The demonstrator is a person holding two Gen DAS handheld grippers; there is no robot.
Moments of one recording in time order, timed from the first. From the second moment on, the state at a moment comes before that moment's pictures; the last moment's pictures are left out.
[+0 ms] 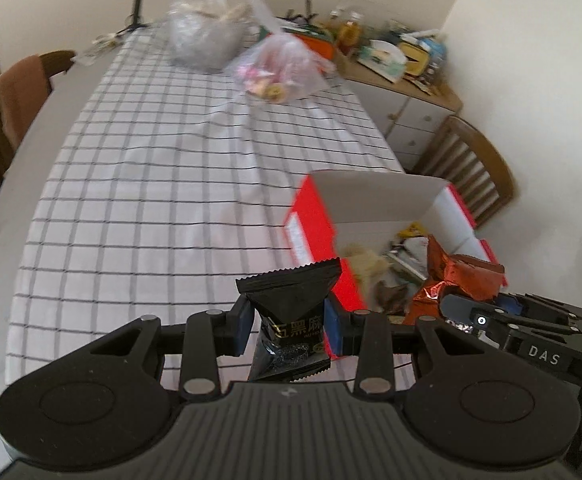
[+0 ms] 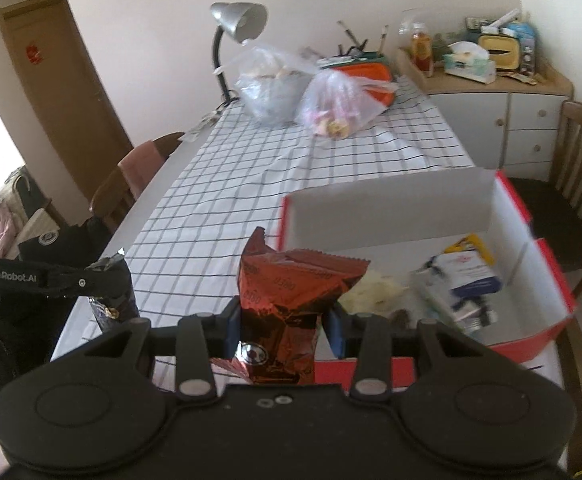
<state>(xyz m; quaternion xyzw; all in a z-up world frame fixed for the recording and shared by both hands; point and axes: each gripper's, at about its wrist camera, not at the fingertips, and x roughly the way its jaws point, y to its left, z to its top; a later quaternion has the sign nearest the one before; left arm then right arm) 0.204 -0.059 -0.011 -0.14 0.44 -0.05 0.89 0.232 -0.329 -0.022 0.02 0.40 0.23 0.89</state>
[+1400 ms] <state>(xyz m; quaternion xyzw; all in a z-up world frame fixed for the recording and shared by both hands) 0.384 -0.218 -0.086 -0.04 0.52 0.00 0.85 0.362 -0.409 -0.084 -0.03 0.45 0.22 0.86</state>
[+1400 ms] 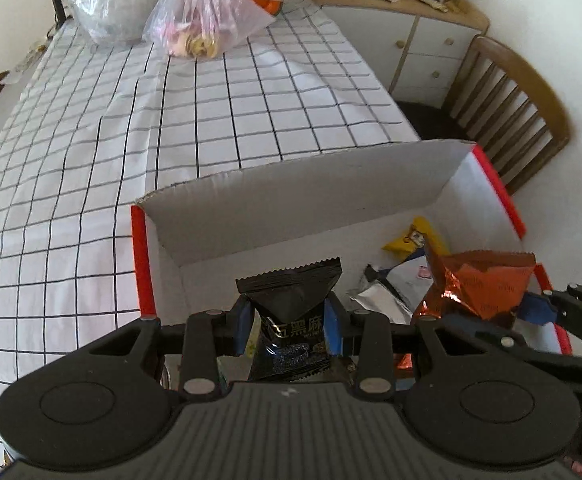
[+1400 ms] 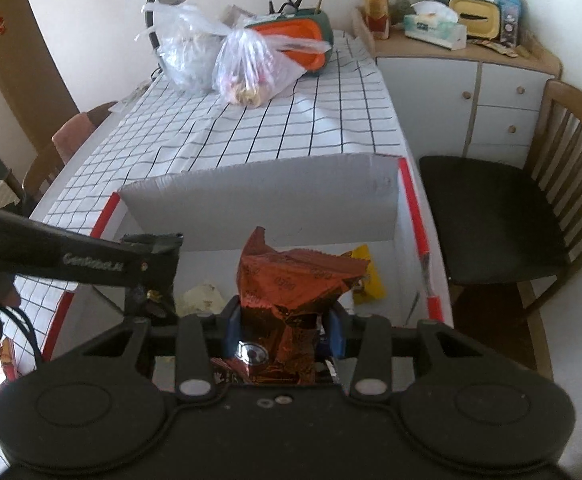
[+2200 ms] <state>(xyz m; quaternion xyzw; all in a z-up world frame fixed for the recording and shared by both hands) 0.383 -0.220 -0.092 -0.04 0.54 -0.01 0.84 0.354 -0.412 -0.087 -0.05 0.46 0.19 0.87</state>
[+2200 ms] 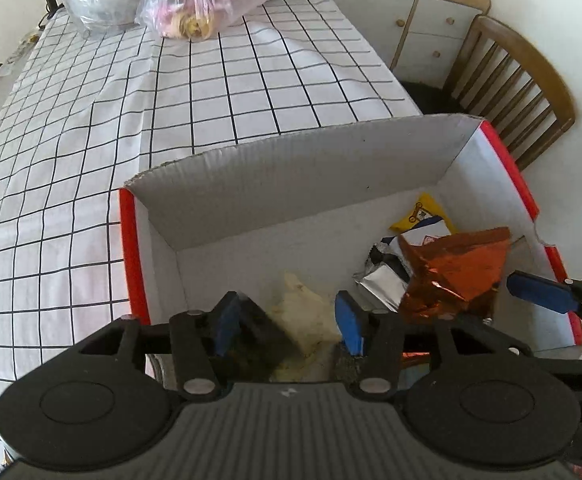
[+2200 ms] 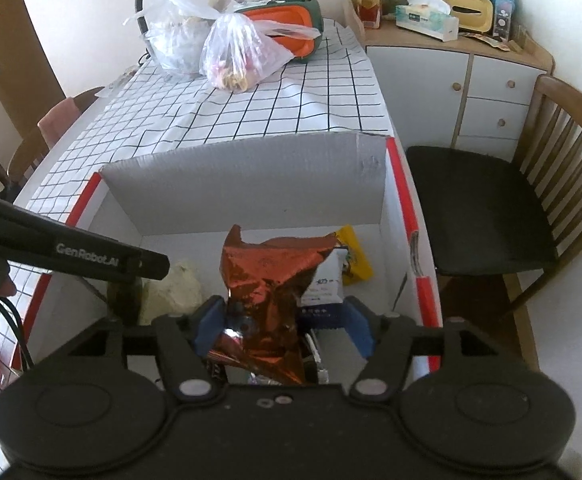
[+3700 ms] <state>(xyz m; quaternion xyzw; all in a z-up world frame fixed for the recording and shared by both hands) 0.200 -0.098 -0.012 -0.06 0.37 -0.07 0.92 0.215 -0.315 -0.015 0.00 0.36 0.25 0.90</state>
